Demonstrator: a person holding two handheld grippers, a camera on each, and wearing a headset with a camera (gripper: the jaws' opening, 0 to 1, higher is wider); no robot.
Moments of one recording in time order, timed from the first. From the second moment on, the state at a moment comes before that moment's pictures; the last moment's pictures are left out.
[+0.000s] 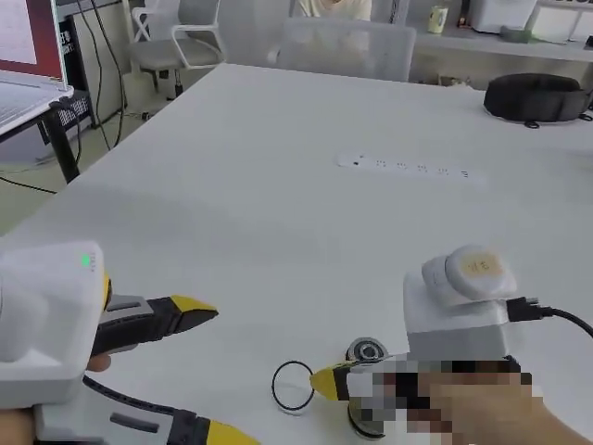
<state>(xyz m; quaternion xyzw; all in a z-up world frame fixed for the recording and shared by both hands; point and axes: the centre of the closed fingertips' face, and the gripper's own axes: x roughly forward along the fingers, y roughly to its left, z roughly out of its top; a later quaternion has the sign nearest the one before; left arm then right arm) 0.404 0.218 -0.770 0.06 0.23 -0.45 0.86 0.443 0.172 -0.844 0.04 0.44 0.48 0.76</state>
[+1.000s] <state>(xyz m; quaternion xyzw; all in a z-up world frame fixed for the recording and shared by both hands) 0.403 0.219 -0.771 0.06 0.24 -0.45 0.86 0.446 0.170 -0.848 -0.04 0.41 0.50 0.77</state>
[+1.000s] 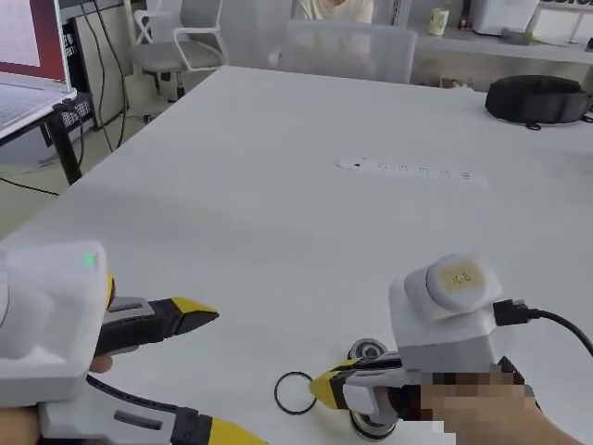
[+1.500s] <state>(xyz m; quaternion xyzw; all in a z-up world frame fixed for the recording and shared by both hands) 0.402 0.219 -0.771 0.06 0.24 -0.45 0.86 0.446 0.172 -0.818 -0.04 0.37 0.52 0.77</state>
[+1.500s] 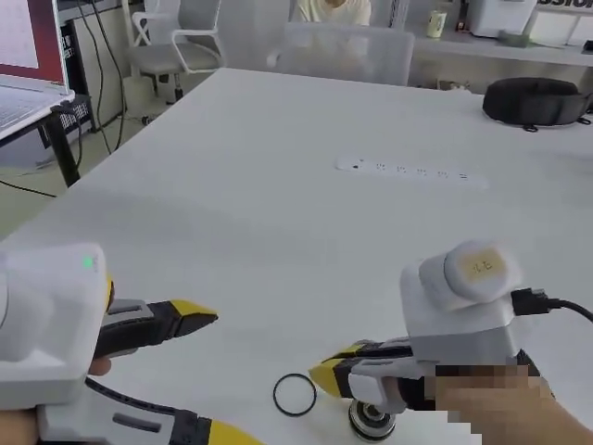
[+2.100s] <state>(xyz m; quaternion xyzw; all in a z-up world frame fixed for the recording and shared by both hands) 0.401 0.217 -0.771 0.07 0.24 -0.46 0.86 0.443 0.160 -0.792 -0.03 0.34 0.54 0.77</state>
